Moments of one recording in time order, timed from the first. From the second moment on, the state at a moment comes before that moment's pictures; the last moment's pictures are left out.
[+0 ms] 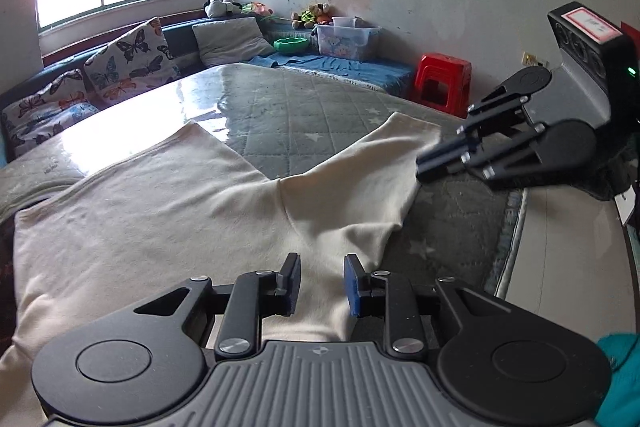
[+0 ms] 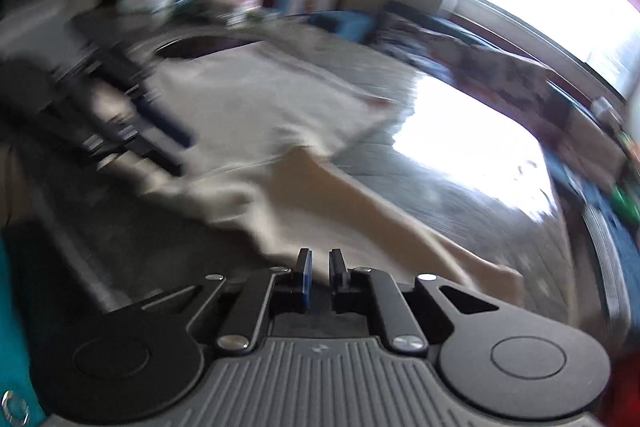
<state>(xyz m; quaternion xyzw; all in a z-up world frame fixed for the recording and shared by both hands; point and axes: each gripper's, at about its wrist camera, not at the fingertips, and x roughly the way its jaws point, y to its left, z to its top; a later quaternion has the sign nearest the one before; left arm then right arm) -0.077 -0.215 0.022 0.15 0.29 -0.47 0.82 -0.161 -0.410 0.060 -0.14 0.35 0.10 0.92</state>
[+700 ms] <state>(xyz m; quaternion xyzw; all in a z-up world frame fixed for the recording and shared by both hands) -0.075 -0.167 0.028 0.10 0.30 -0.39 0.86 -0.104 -0.494 0.038 0.01 0.36 -0.07 0.93</state>
